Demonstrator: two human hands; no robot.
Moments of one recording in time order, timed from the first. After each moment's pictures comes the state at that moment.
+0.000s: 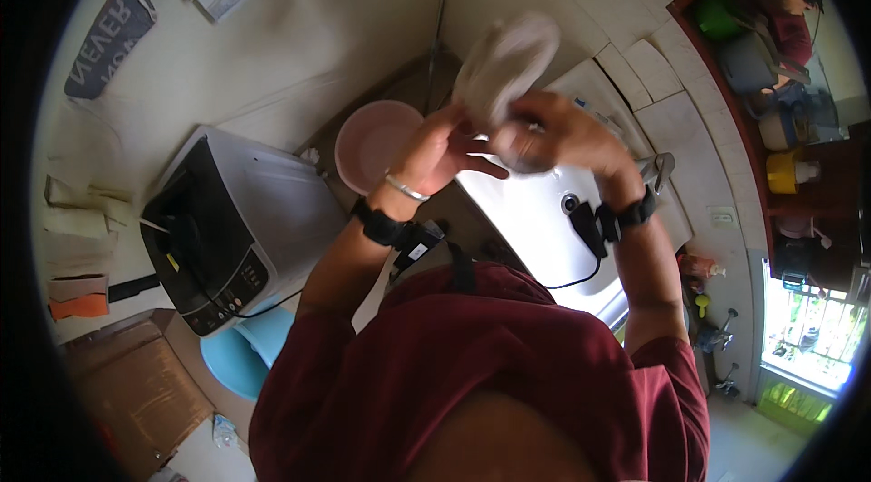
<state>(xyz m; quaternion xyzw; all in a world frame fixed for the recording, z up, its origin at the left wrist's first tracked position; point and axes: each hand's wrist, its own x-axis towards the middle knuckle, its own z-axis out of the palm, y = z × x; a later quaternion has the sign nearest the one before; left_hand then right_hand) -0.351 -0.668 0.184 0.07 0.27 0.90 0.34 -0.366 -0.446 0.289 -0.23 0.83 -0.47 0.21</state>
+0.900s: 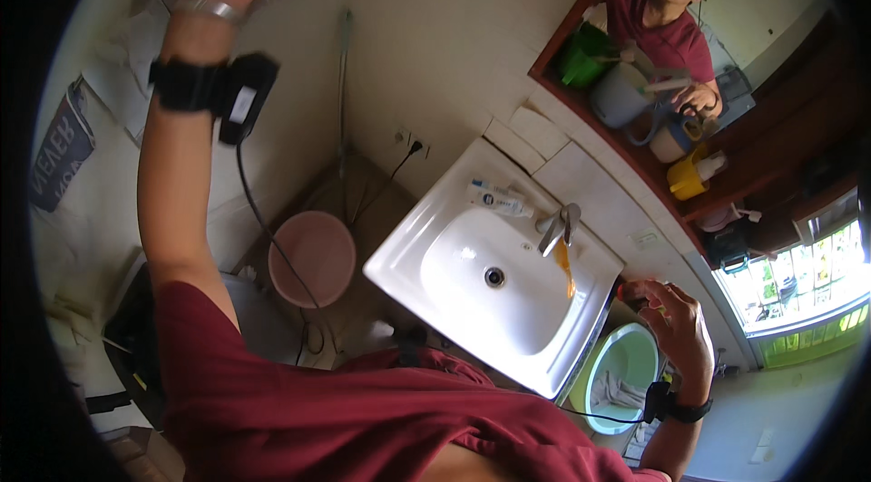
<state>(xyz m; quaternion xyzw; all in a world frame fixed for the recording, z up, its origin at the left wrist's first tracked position) -0.579 -0.697 0.457 0.38 0.39 0.84 0.00 -0.113 -0.295 0.409 0.15 0.98 -0.15 -0.03</state>
